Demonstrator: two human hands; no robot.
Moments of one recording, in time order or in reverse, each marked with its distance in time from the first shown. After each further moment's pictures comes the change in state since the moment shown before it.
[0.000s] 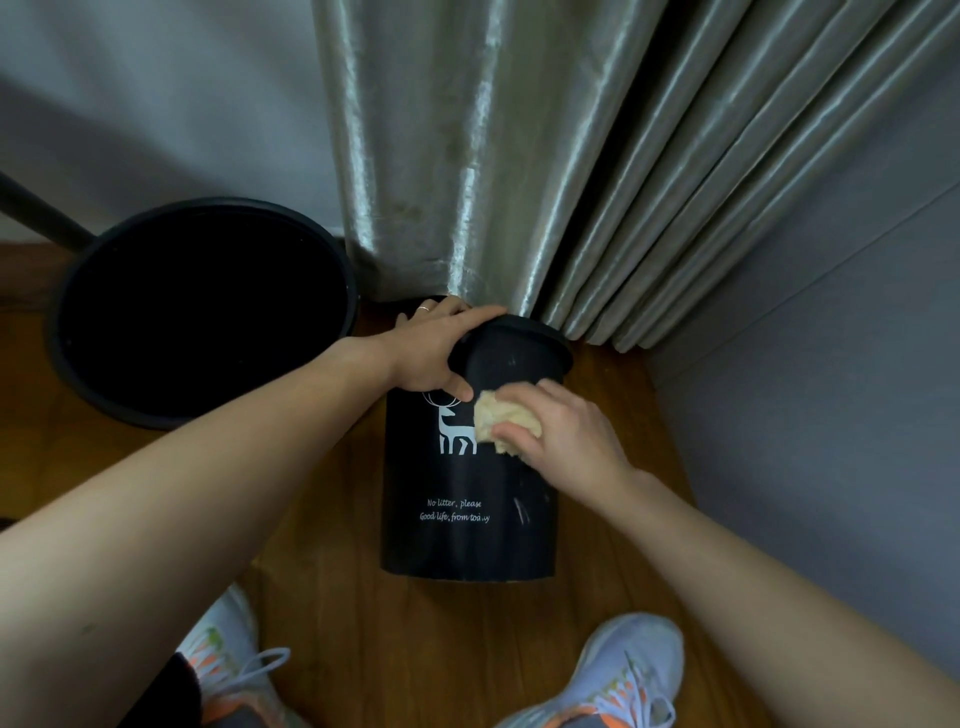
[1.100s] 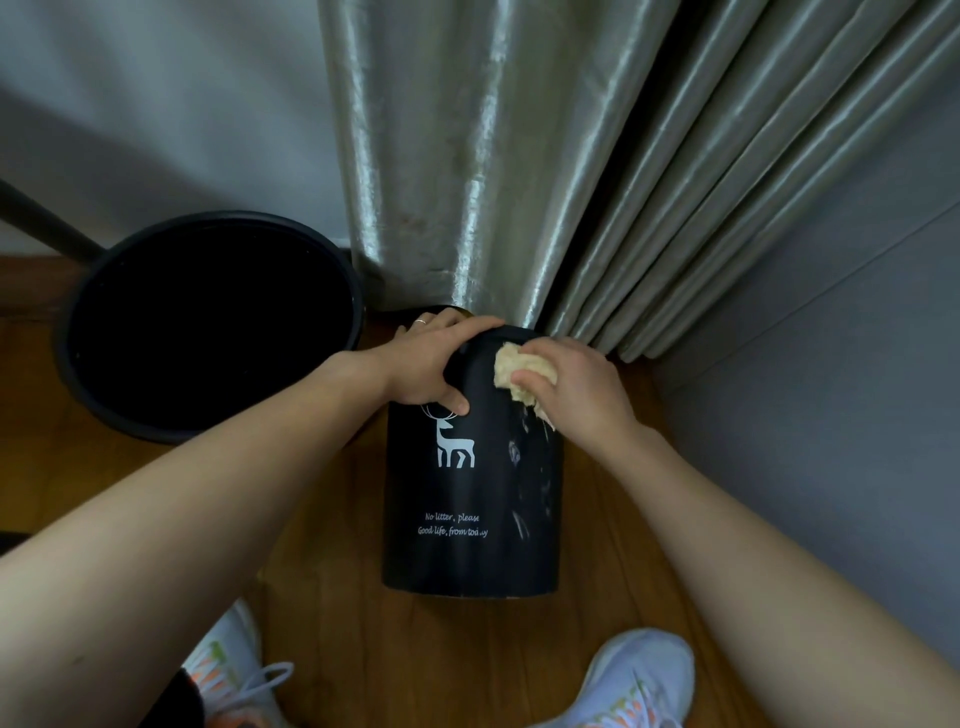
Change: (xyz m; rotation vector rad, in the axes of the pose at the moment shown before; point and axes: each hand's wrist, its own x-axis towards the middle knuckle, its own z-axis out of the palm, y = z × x) left_hand -0.002 -0.009 0.000 -0.042 0.007 0.013; right_hand 0.052 0.013 -0.015 0.036 0.092 0.141
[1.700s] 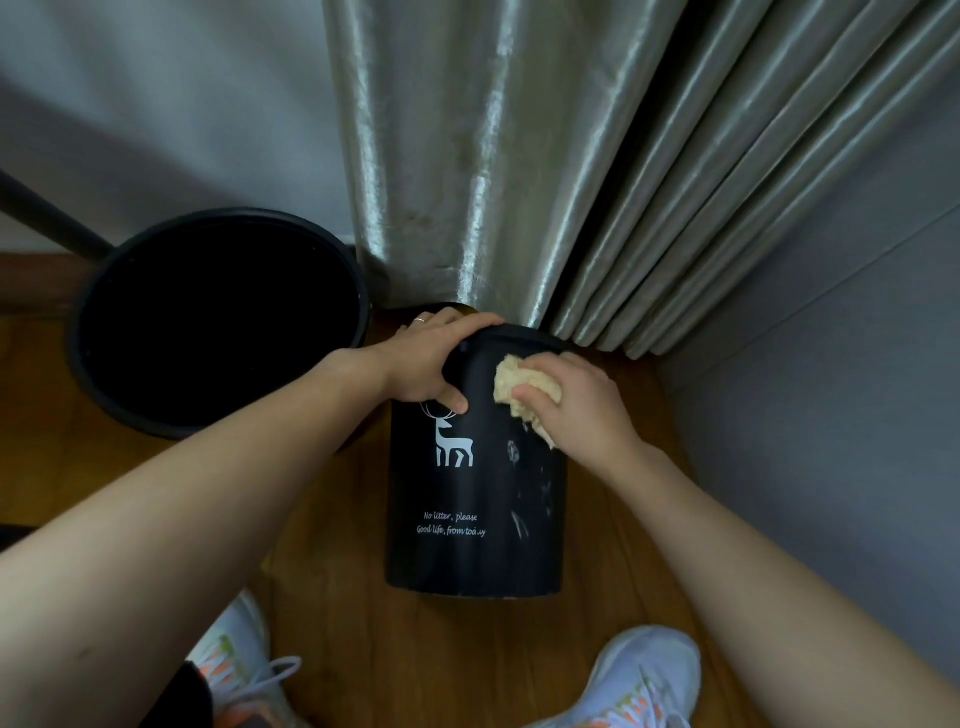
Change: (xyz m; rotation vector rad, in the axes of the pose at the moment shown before) left_hand -0.006 -0.004 -0.002 -0.032 -0.020 -0.005; right_hand -0.019 -0.001 0.008 0.094 -0.021 -0.017
